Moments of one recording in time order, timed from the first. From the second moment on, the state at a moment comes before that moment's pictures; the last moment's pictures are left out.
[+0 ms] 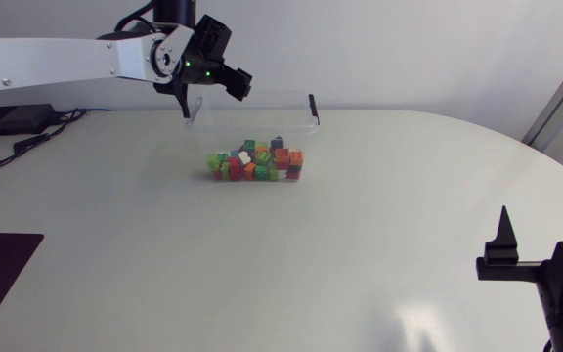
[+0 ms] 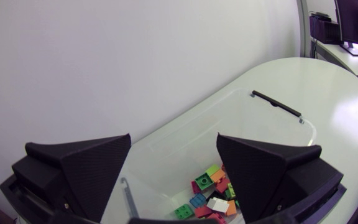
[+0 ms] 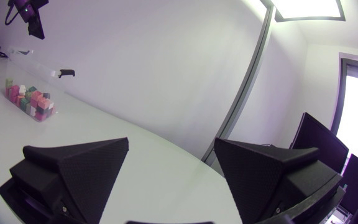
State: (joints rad) left arm -0.31 2.06 1.76 -0.10 0.01 0.38; right arm 0.12 0.06 0.03 0.10 0.41 -0.48
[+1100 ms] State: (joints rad) left arm -0.15 1.27 0.93 0.21 -0.14 0.37; right arm 0.12 0.06 0.03 0.08 0.40 -0.39
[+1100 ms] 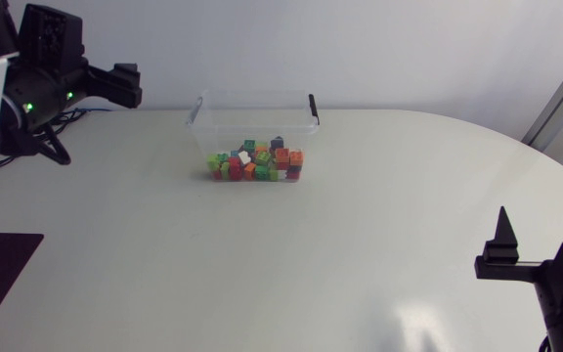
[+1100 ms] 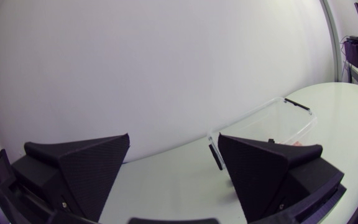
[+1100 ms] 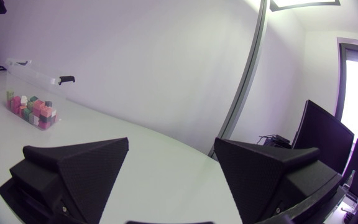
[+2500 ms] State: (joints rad) left arm -0.09 0.39 0.25 0.20 -0.09 0.30; right arm 0.10 0.06 0.03 0.05 0.27 -0.26
